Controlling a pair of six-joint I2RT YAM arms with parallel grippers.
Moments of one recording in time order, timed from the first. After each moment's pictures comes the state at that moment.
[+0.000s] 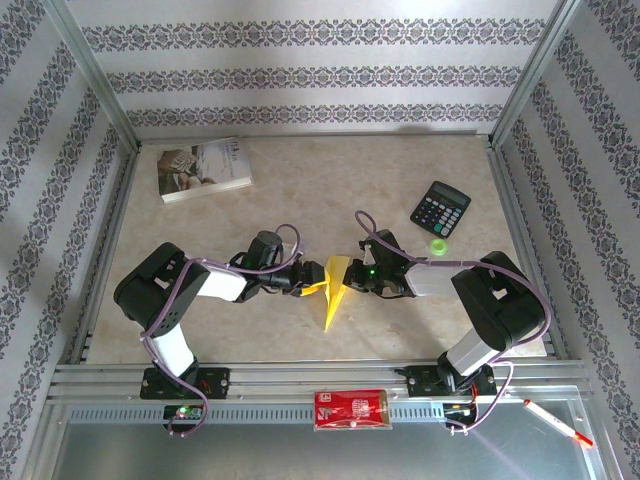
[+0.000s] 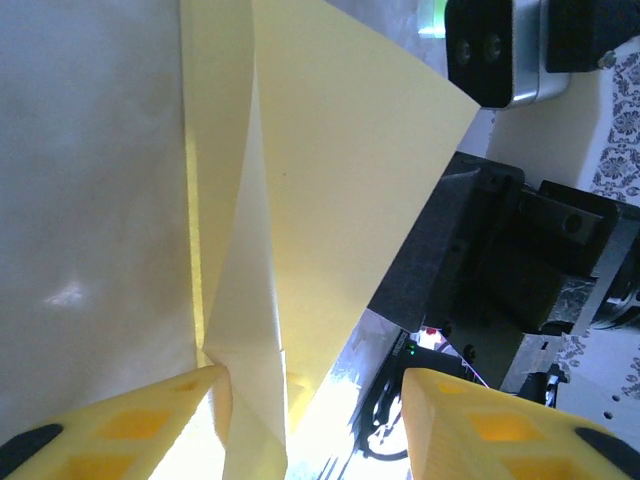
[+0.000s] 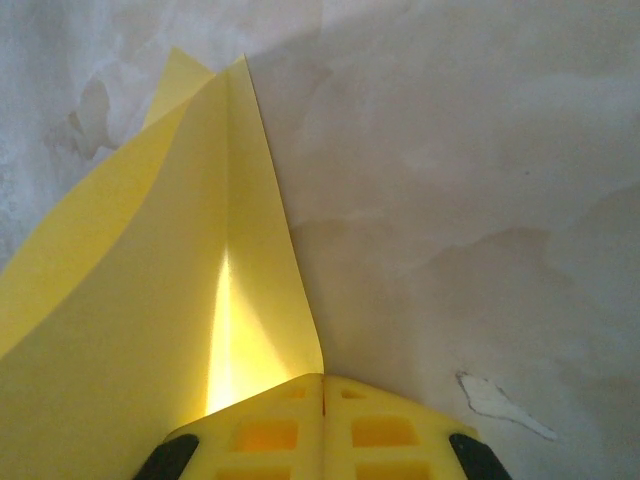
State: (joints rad) left arm -0.58 1.74 0.59 0.53 0.76 -1.07; right arm 0.53 1.61 0.57 0.09 -0.42 0.81
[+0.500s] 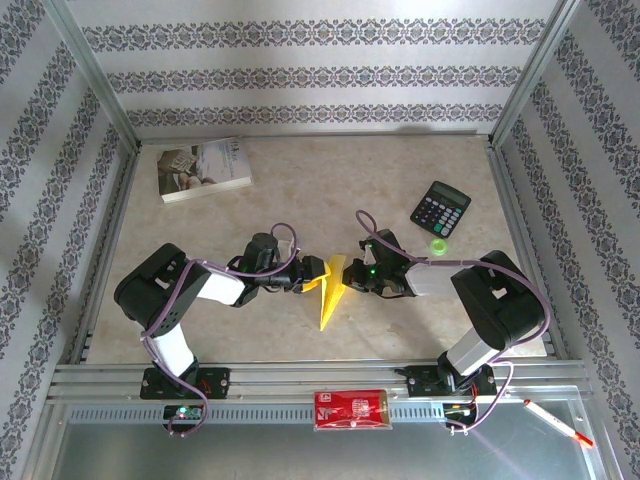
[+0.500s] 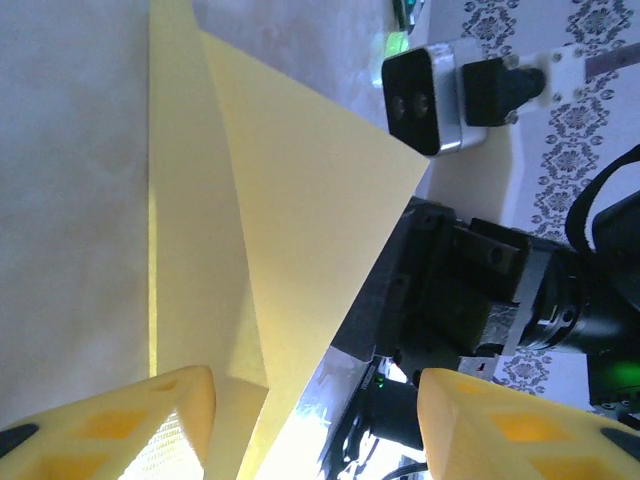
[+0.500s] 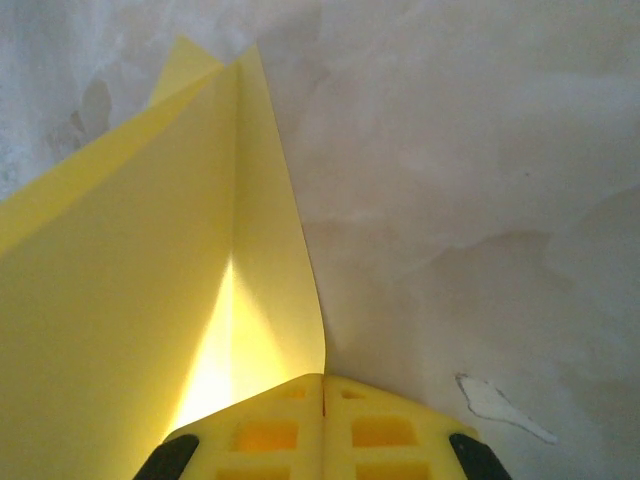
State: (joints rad) left arm -0.58 1.74 0.55 0.72 0.71 -1.17; right arm 0.53 1.61 0.57 0.09 -0.44 0.81
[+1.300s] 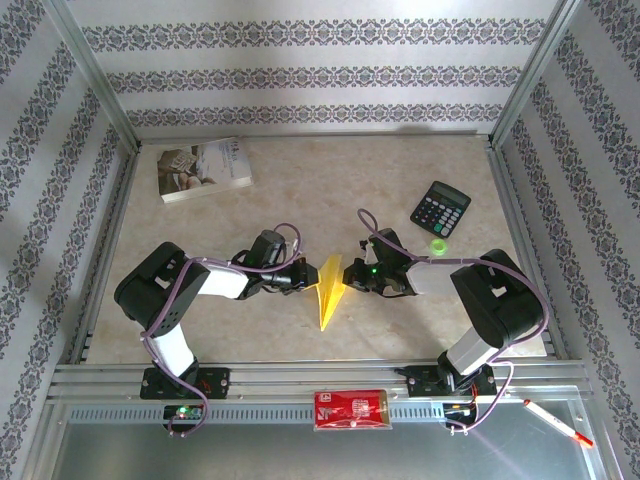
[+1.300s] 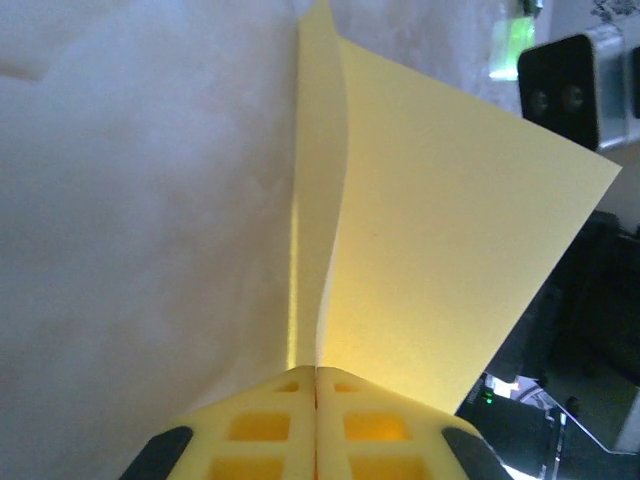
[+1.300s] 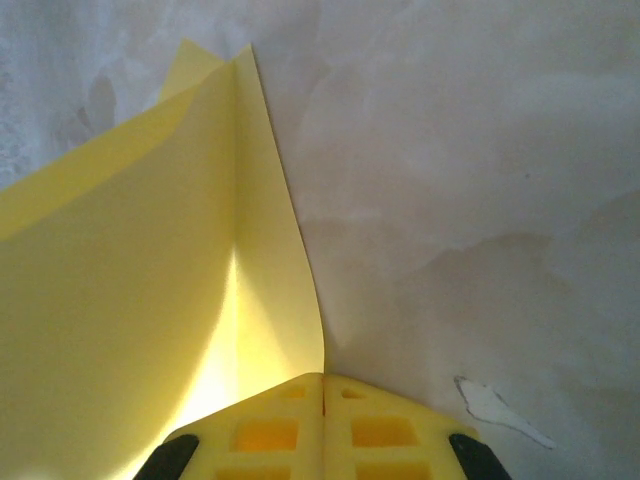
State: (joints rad) left arm -0.58 1.74 0.63 0.39 0.61 -0.94; right arm 0.49 1.61 0.57 0.09 -0.48 0.80
